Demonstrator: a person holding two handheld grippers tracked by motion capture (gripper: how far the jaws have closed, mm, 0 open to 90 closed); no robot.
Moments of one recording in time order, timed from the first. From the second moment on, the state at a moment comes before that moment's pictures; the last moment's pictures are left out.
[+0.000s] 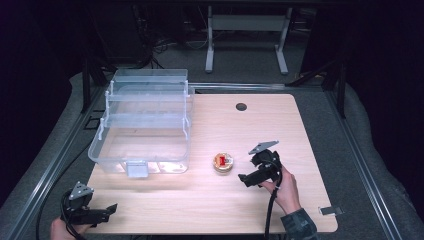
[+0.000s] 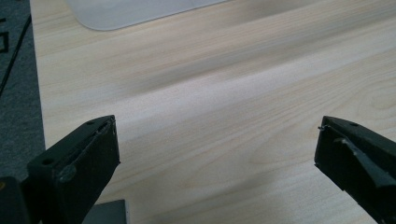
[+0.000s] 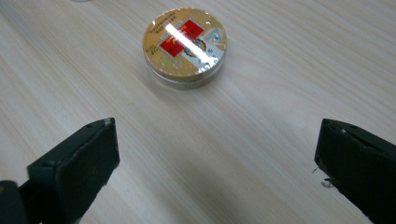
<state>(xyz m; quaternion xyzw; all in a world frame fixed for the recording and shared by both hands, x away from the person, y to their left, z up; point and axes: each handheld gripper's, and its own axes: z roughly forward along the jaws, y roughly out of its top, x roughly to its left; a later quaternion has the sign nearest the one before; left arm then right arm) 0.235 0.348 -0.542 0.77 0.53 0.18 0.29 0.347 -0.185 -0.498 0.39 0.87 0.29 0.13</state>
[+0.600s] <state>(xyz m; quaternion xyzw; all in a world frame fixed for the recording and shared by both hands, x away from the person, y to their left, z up) 0.238 0.348 -0.543 0.77 0.53 0.18 0.29 0.406 -0.106 -0.519 0.35 0.90 0.22 0.10</state>
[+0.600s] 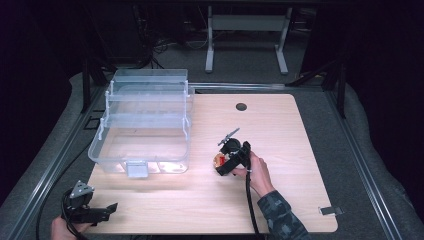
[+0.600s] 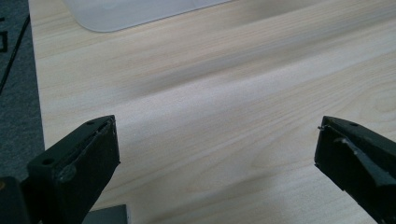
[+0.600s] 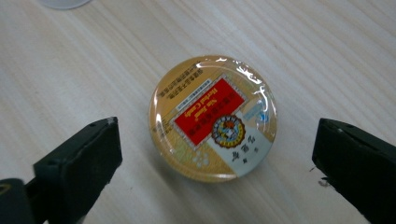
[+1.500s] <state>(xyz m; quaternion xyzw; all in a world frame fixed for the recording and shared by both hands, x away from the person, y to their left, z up) 0.239 0.350 -0.543 0.77 0.54 0.17 0.29 0.429 -0.078 -0.532 0.33 0.93 0.14 0.07</state>
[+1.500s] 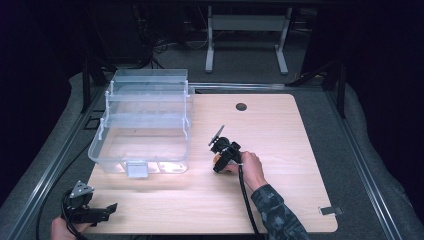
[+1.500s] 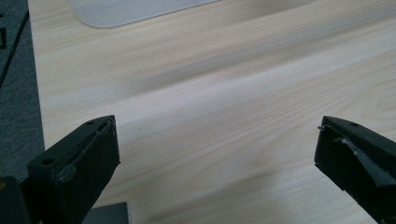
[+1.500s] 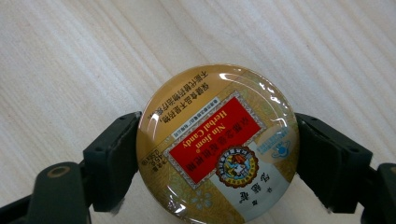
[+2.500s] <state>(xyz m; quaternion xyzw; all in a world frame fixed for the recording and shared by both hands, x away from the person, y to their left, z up) 0.237 0.347 -0.540 0.78 0.53 0.17 0.28 0.391 -0.131 -0.489 0.35 0.93 0.13 0.08</state>
